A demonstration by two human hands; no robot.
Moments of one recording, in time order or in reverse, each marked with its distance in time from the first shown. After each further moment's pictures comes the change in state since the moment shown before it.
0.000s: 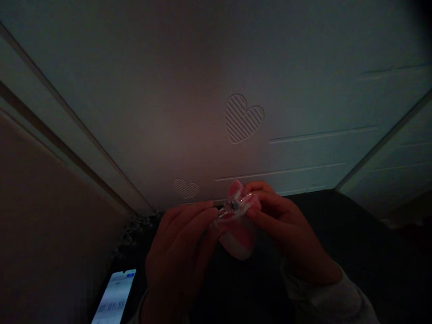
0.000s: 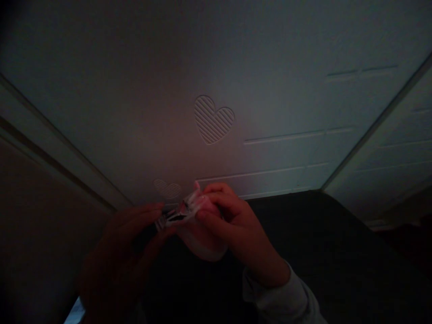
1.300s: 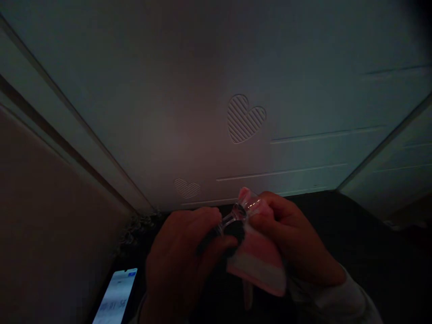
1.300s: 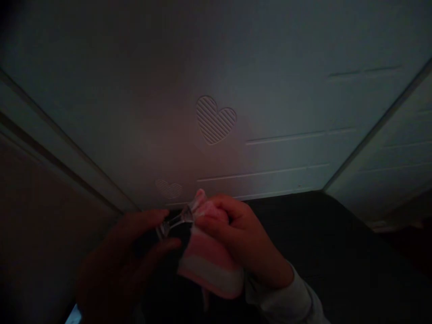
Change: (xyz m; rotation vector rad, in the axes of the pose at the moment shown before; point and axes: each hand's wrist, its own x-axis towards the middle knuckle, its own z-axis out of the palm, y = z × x) left_hand 0.002 0.005 -0.006 0.083 -0.048 0.012; right_hand -0.004 -0.008 0.003 0.121 0.037 0.202
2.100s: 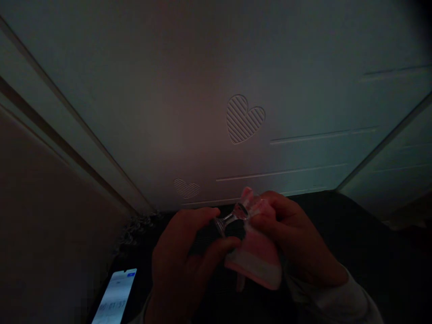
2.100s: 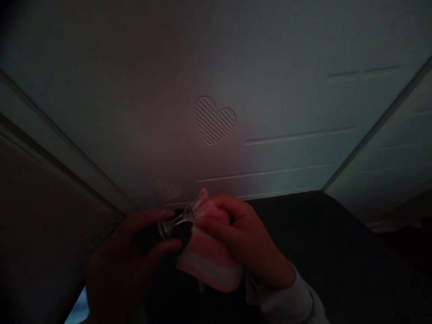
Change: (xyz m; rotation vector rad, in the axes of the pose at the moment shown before) left_hand 0.003 0.007 0.003 -0.089 0.021 -0.179; right_hand 0.001 -0.001 -0.002 -0.089 0.032 -0.020
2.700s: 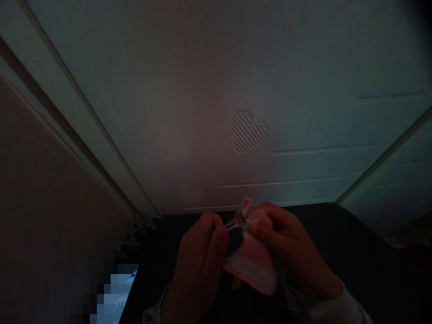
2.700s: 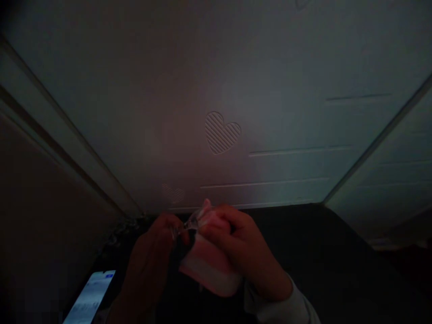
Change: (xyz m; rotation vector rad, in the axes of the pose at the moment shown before) left_hand -0.005 0.003 0.014 -0.423 -0.192 -0.330; right_hand -0.003 0.004 -0.001 -0.119 -0.021 0.044
